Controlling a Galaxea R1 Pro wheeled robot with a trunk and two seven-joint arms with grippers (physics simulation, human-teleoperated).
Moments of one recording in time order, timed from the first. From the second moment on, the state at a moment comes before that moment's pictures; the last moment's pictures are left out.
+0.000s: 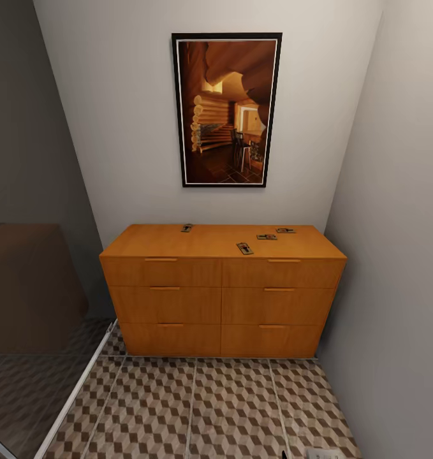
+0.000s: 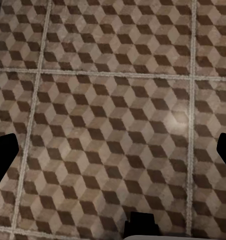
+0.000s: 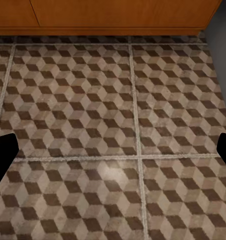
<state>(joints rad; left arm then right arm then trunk) 0.00 0.05 0.02 -0.49 0.01 -0.20 0.08 -0.08 0.02 0.00 -0.65 0.01 -0.21 -0.07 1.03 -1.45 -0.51</state>
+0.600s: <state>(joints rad) 0.00 0.05 0.02 -0.49 0.01 -0.20 0.08 -0.08 0.02 0.00 -0.65 0.01 -0.21 -0.07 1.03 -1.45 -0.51</state>
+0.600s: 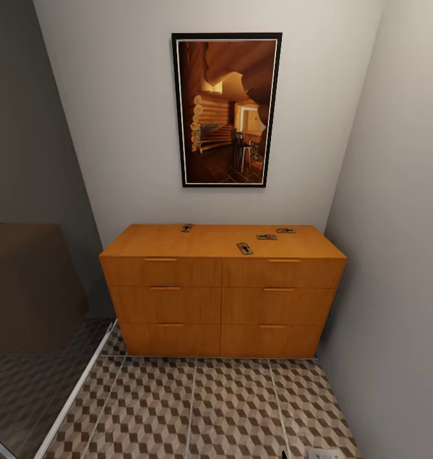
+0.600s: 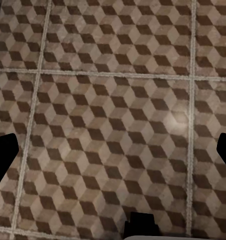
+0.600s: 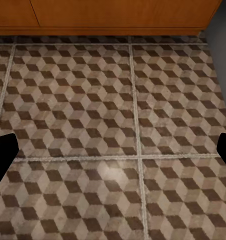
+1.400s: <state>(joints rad) 0.00 0.05 0.02 -0.50 0.01 -0.20 0.08 -0.08 0.02 0.01 -0.65 0.01 -0.21 -0.07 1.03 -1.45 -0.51</state>
